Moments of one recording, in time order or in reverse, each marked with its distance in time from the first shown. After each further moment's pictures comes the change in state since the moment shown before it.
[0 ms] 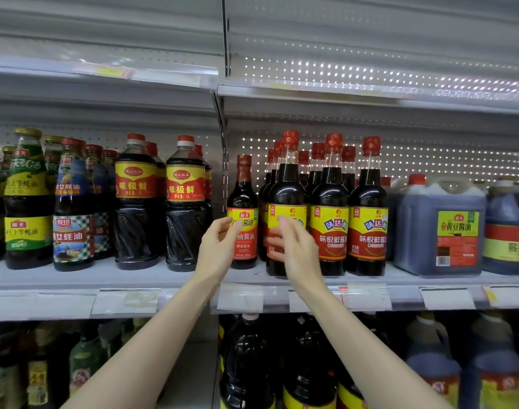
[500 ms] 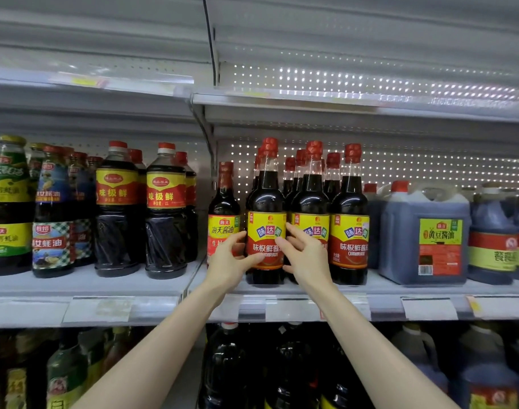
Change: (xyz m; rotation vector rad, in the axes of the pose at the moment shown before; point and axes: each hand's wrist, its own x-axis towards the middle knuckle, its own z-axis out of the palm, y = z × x) left_hand -0.007 -0.003 0.050 0.106 -0.139 -0.031; right_hand 0.025 0.013 -0.056 -0.157 -0.028 0.038
